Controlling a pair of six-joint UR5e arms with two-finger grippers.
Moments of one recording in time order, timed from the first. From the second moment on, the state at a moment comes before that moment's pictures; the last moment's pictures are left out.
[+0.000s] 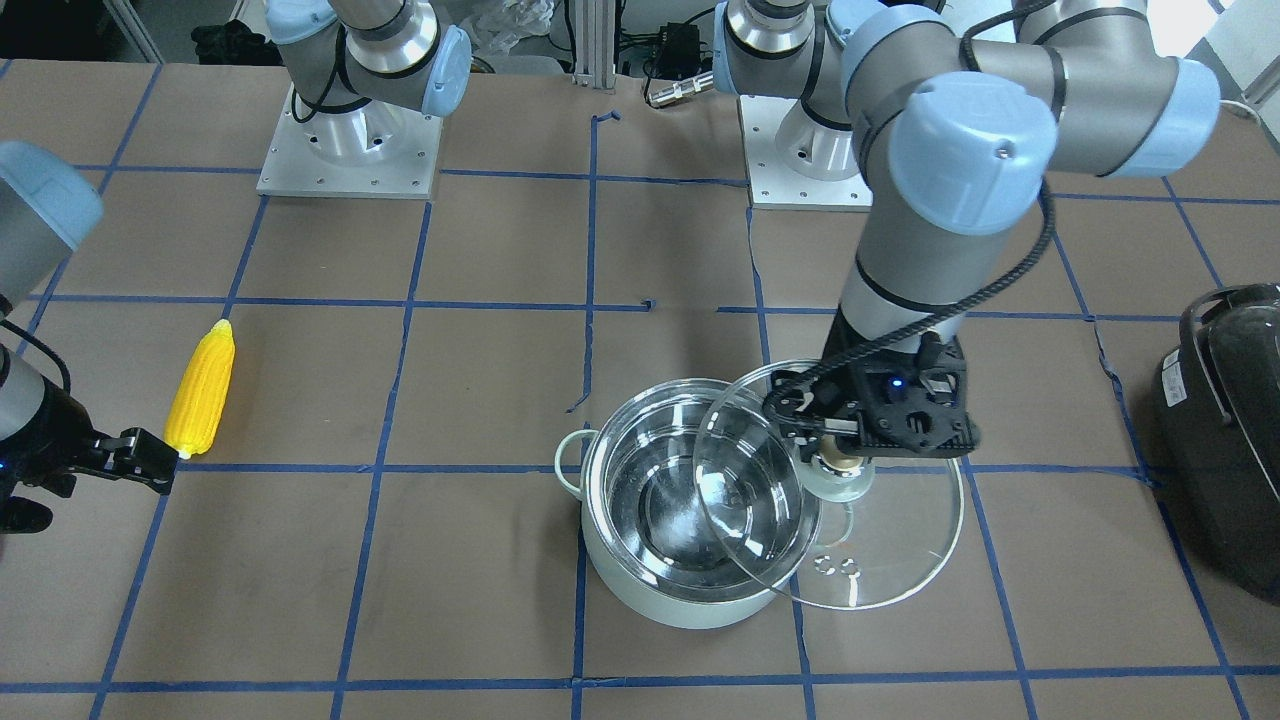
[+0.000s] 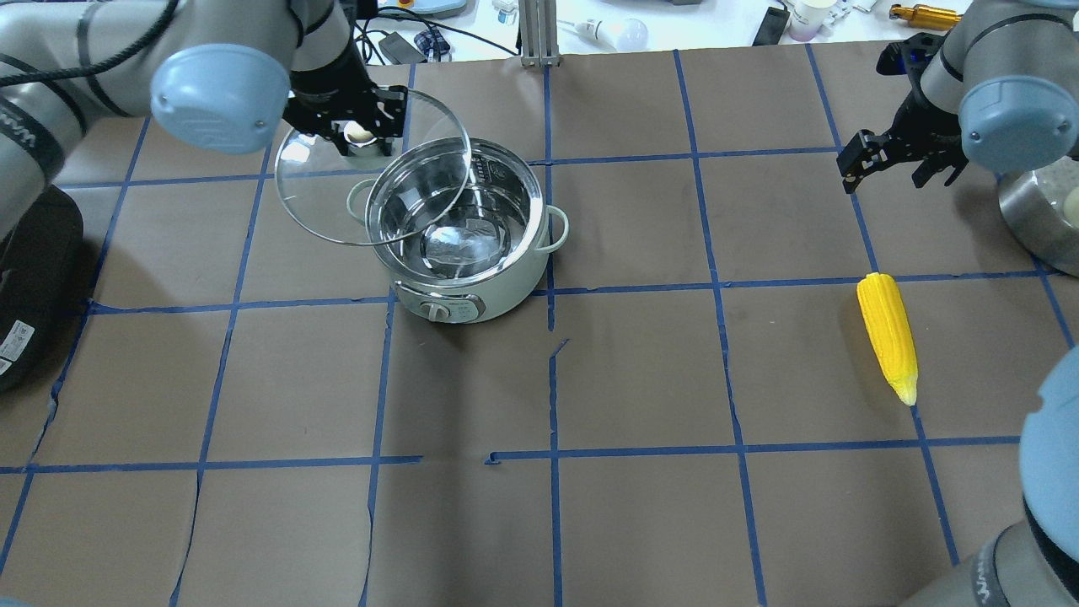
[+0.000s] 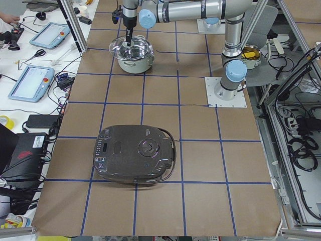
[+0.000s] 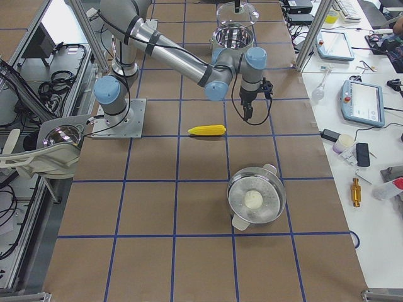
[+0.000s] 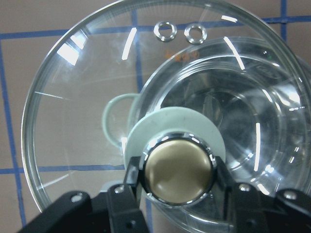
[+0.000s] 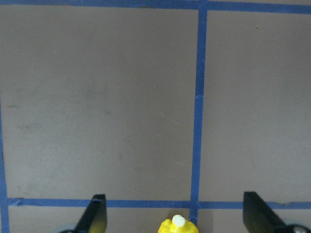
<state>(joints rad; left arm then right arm) -1.60 -1.85 -1.46 -1.26 1.62 0.01 1.23 -1.19 1.64 -2.06 -1.58 -0.38</state>
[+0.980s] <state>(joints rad) -1.17 -1.86 -1.75 -1.01 1.52 0.53 1.14 -1.21 1.90 -2.11 -1.57 -0.33</state>
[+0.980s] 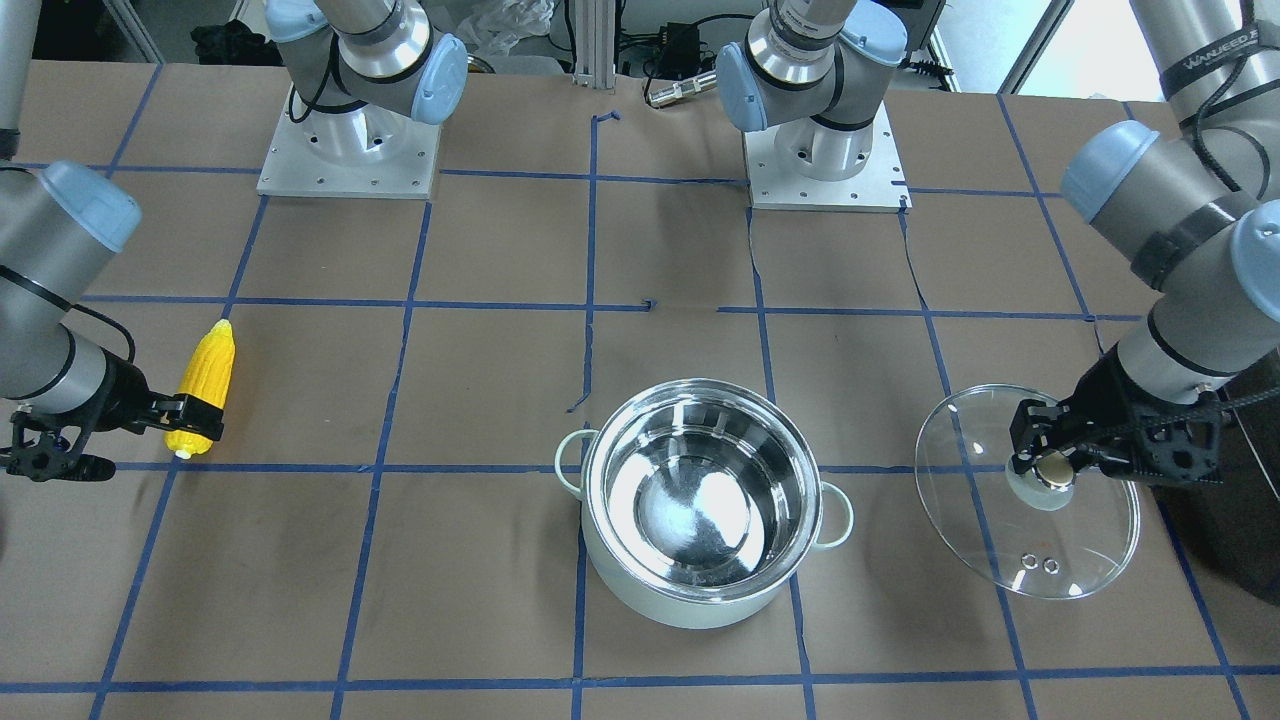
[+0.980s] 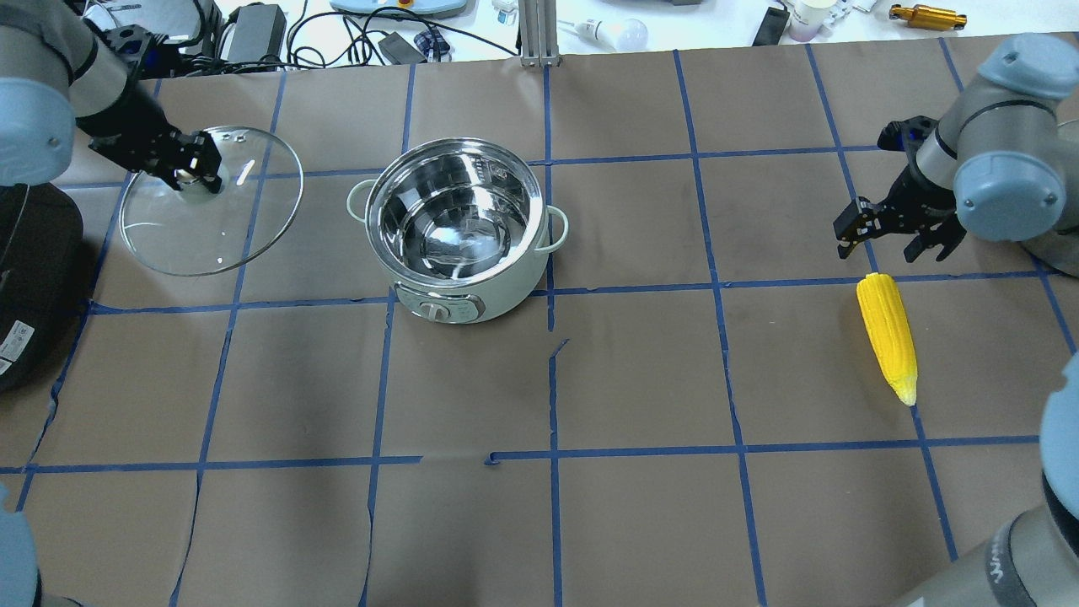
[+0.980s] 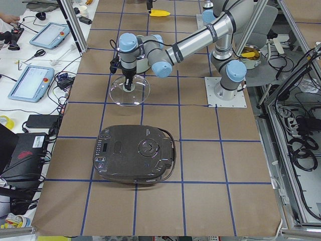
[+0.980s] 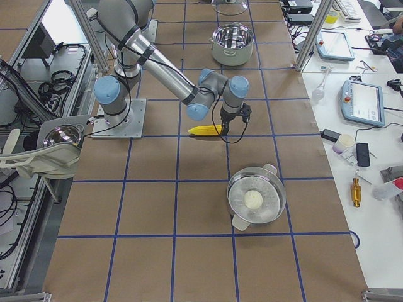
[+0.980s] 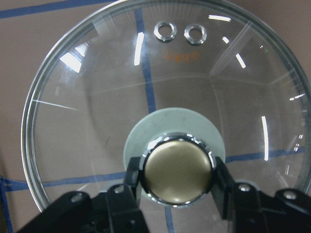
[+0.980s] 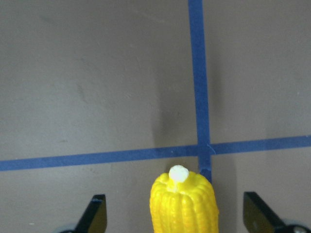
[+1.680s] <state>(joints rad) -1.16 -1.89 -1.89 -0.83 1.51 0.54 1.13 -1.22 1.98 -2.12 -1.64 -0.33</state>
